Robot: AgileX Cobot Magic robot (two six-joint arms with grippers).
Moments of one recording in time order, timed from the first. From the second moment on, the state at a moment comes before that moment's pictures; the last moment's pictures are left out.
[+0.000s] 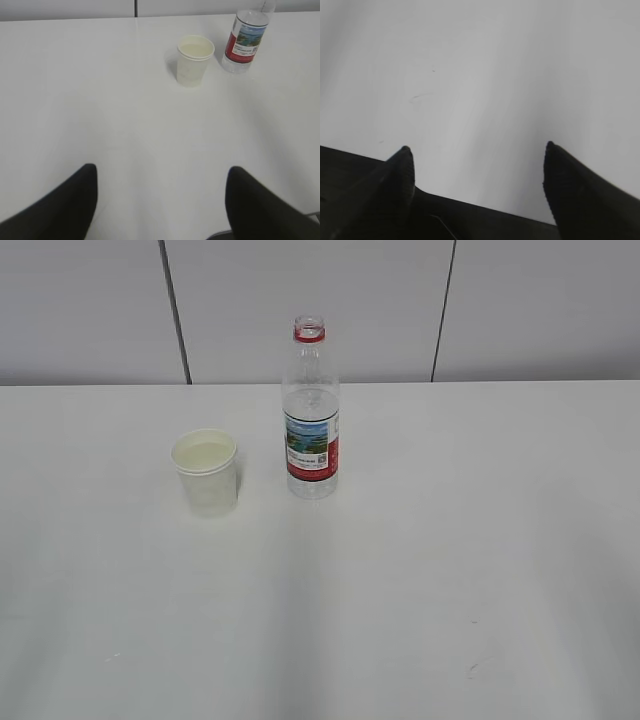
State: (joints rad) left arm 0.06 0.00 -0.53 -0.22 1.10 0.11; right arm -0.08 0.41 -0.56 0.20 1.07 -0.34
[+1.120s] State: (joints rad) left arm 0.06 0.00 -0.53 -0.22 1.10 0.11; right arm -0.08 -0.02 -0.50 0.02 1.14 -0.15
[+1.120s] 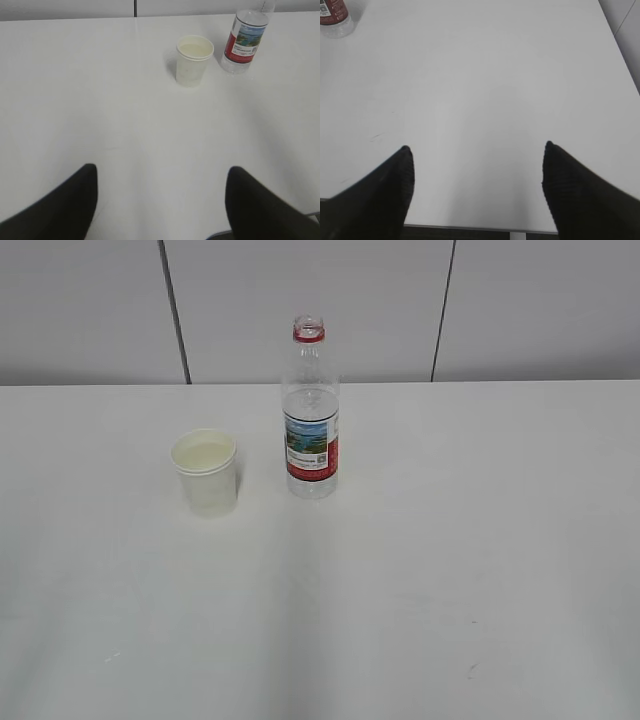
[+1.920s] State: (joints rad) left arm 0.06 0.00 -0.53 -0.22 1.10 0.11; right arm -0.02 -0.02 -0.50 0.03 1.15 -0.13
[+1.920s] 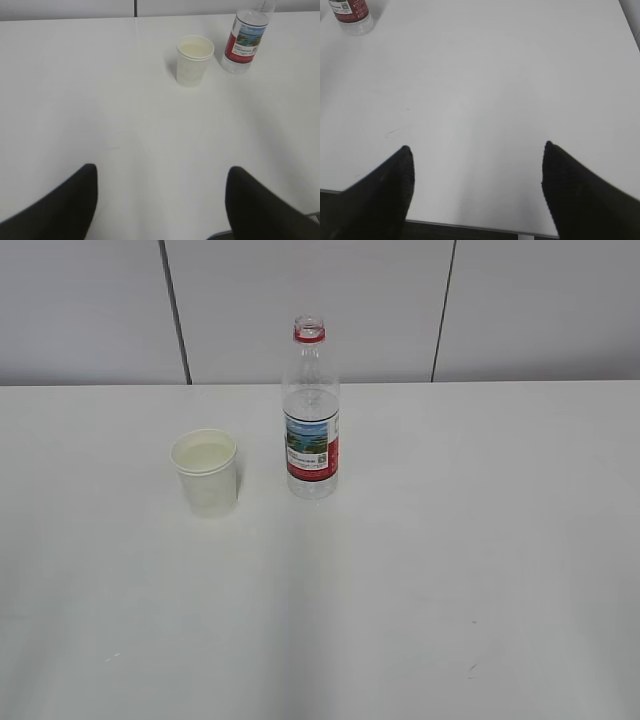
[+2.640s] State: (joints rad) left arm 0.06 0.00 -0.53 -0.18 1.10 0.05; right arm -0.02 -0.02 -0.50 0.03 1.15 -0.13
